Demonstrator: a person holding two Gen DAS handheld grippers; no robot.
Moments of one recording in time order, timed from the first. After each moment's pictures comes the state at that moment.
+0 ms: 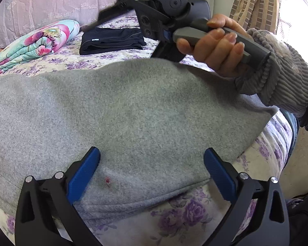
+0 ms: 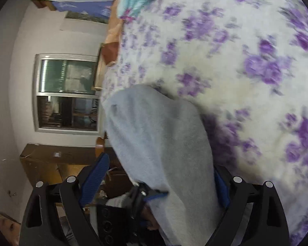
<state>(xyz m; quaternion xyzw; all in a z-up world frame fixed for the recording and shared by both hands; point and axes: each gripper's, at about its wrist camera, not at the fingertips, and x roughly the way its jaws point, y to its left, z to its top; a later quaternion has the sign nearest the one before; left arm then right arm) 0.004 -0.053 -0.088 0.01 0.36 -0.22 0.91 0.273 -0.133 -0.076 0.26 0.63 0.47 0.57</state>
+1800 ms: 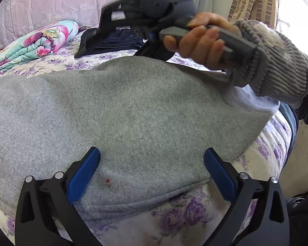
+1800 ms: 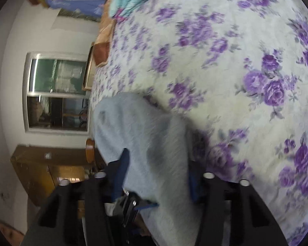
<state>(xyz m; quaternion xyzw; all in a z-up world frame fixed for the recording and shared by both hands) 0.002 -0.054 -0.088 0.00 0.35 -0.22 0.91 0.270 -0.135 -0.087 0.23 0.65 0.43 0.59</state>
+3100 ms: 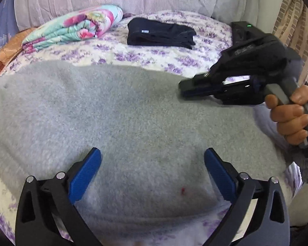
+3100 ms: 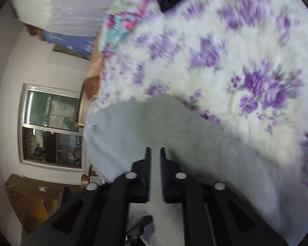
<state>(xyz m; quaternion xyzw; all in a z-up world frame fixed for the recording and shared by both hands) 0.032 -0.008 -0.069 -0.04 0.40 -0.10 0.91 0.211 -0.182 -0.077 0.30 0.56 0.36 0.69</state>
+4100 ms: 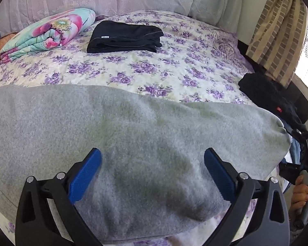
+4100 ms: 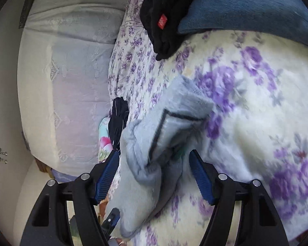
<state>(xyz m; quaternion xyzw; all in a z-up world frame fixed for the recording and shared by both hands) 0.049 -0.088 -0.051 -0.04 0.40 -0.15 0.90 -0.013 -0.459 -0.124 0.57 0.25 0.04 0.78</state>
